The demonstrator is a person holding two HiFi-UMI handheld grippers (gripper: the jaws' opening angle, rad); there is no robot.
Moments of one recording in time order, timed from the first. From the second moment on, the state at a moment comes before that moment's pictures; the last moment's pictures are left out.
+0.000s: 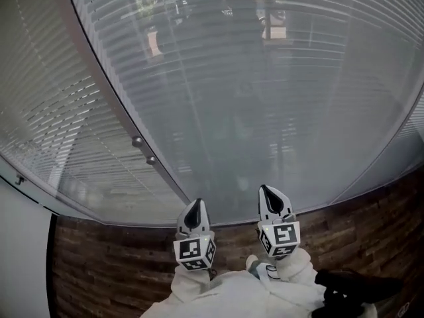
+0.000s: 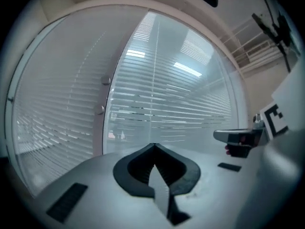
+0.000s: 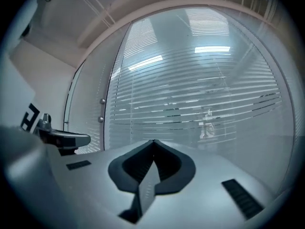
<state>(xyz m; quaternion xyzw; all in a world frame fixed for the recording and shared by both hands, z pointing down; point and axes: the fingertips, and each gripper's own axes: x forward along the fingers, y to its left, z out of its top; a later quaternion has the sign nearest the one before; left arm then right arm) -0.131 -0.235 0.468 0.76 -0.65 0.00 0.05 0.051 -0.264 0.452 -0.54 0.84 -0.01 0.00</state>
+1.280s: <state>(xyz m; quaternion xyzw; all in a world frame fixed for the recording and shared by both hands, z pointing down) -0.280 -0.351 0.407 0.51 -0.64 0.49 -0.31 0.050 -0.346 0.450 -0.56 0.82 -0.07 0.06</state>
